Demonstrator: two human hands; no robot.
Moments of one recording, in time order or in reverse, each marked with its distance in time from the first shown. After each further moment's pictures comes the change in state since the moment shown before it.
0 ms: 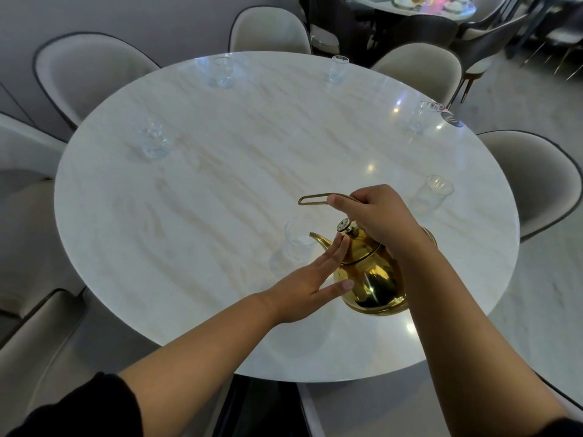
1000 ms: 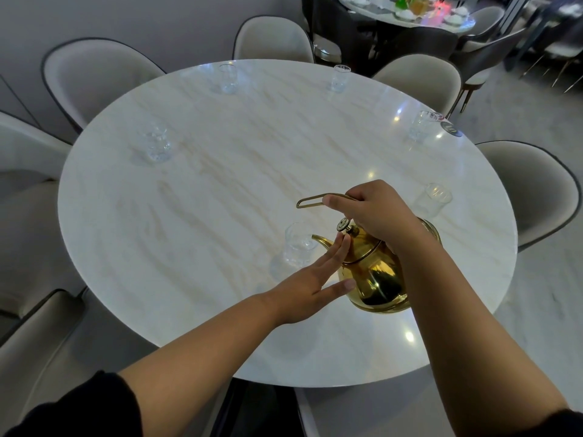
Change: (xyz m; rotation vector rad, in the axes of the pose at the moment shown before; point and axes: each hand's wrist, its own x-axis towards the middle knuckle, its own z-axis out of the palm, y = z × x) left_hand -0.002 0.013 -0.006 -0.014 0.026 -0.019; right_hand 0.004 -0.018 -0.010 -0.113 -0.056 -0.051
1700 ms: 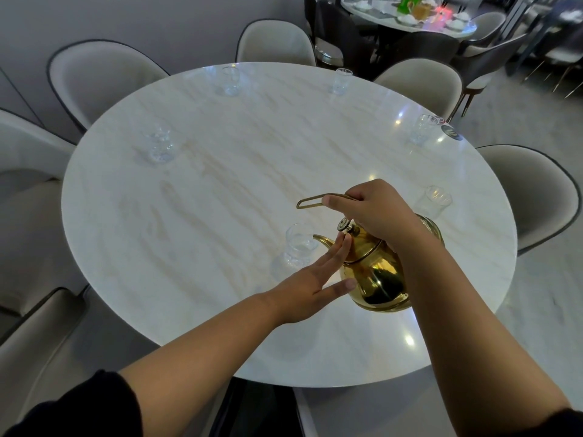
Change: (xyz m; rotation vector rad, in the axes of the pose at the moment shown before) left_hand -0.002 0.003 0.001 0.006 0.010 0.005; right_hand -0.002 -0.006 -0.003 -0.013 -0.003 -0.009
